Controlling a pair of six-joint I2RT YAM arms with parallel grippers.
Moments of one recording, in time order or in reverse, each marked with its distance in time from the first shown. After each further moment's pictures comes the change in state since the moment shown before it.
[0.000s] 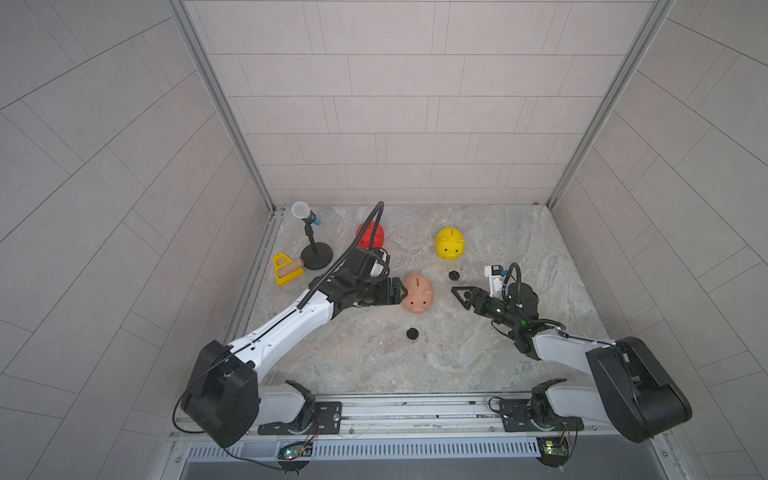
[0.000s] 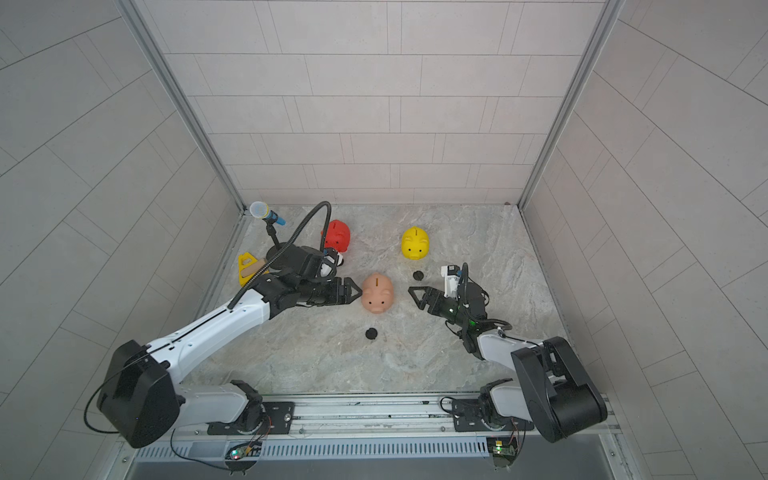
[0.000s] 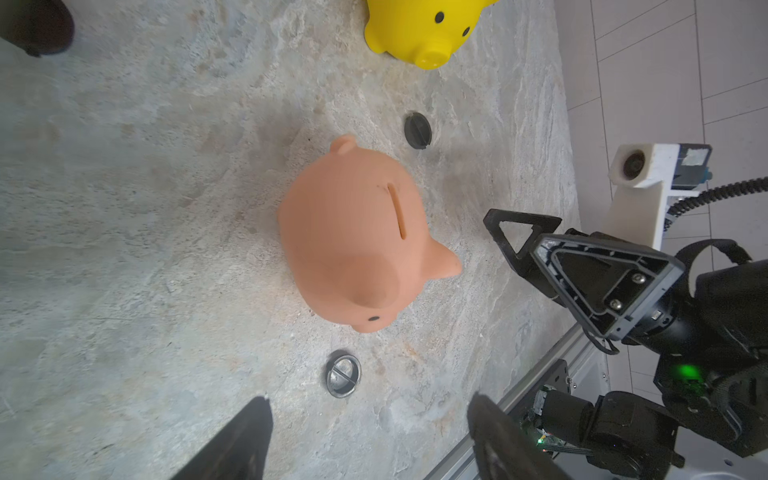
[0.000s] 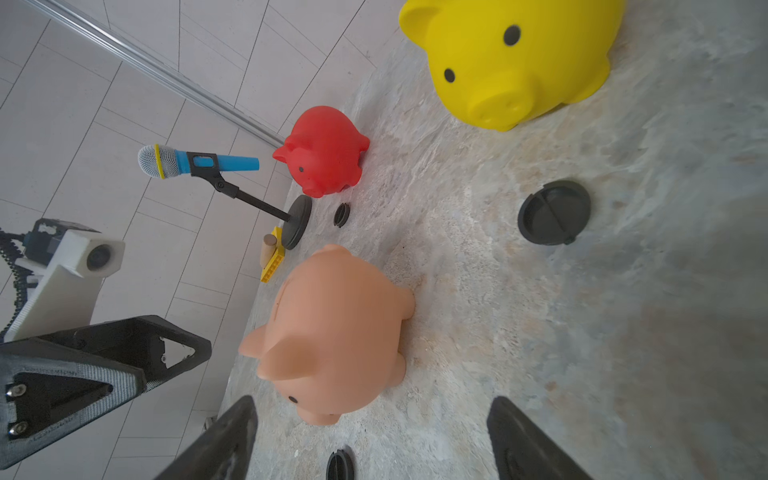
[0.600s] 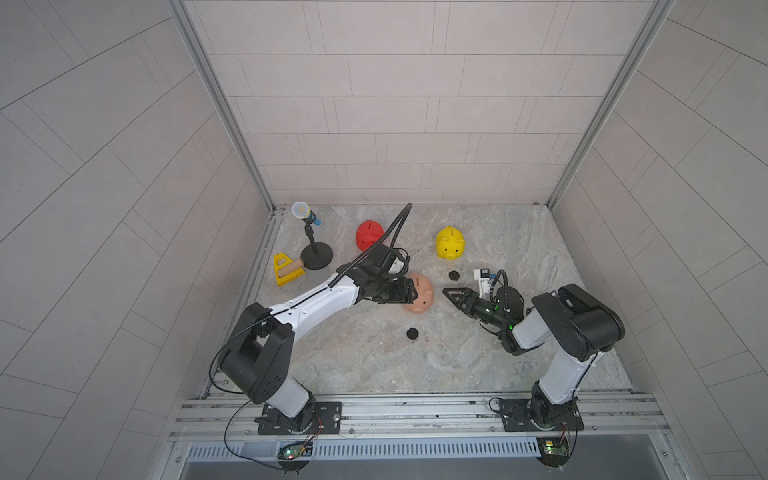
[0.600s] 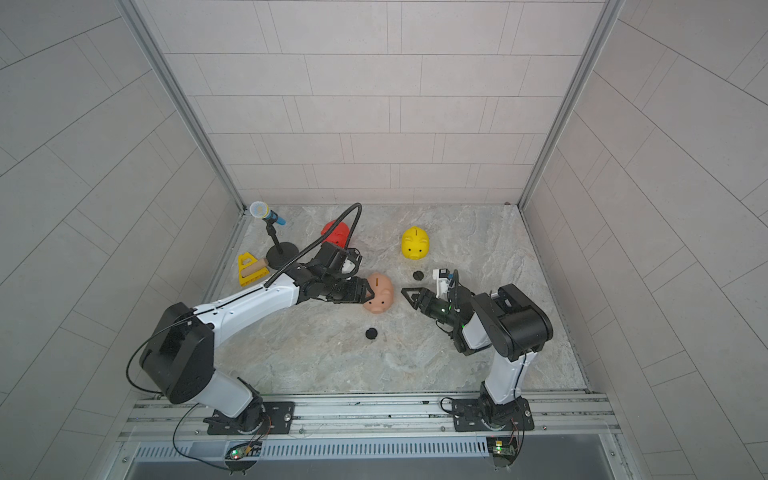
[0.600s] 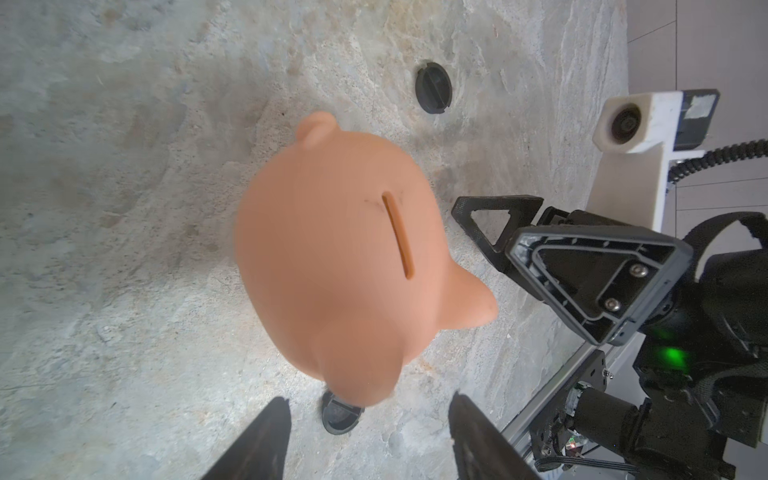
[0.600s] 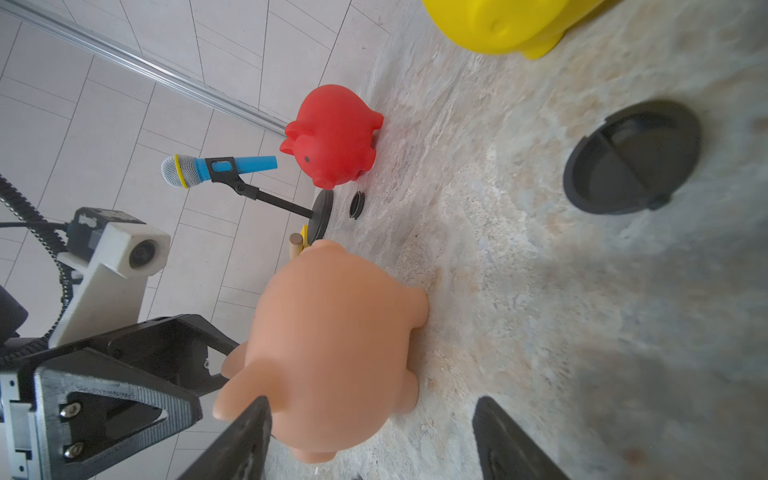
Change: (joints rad) left arm -0.051 0.220 0.119 -0.010 -0.005 0.042; right arm 0.019 0.441 0.008 0.528 -0.076 0.209
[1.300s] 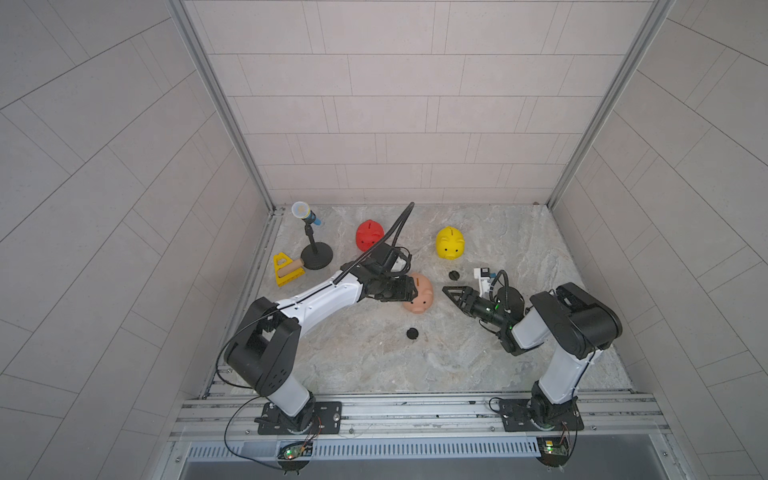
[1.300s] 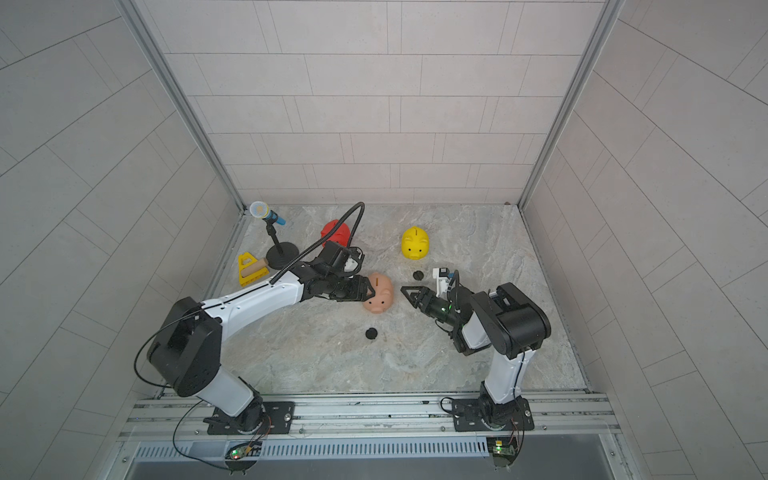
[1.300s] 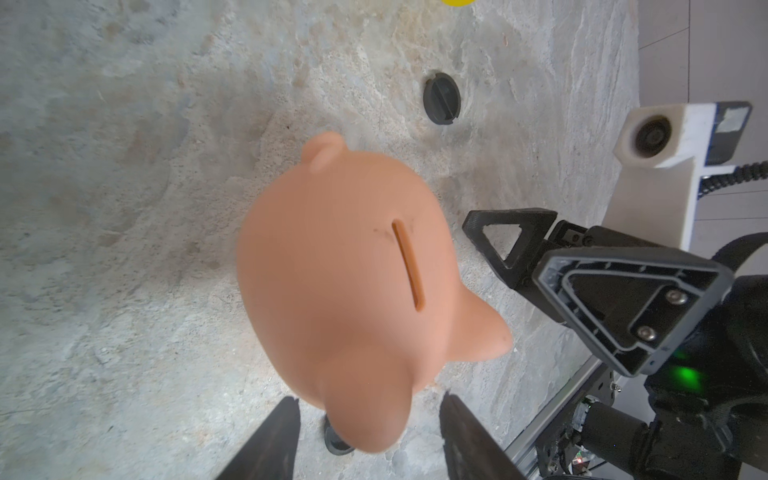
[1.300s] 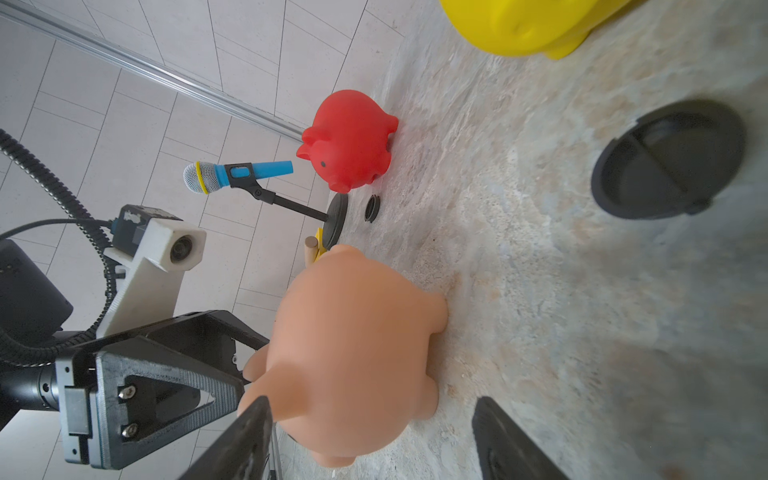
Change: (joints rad) left arm 0.000 0.041 0.023 0.025 -0.012 -0.008; right arm 0.000 0.011 0.000 0.049 -0.016 0.037
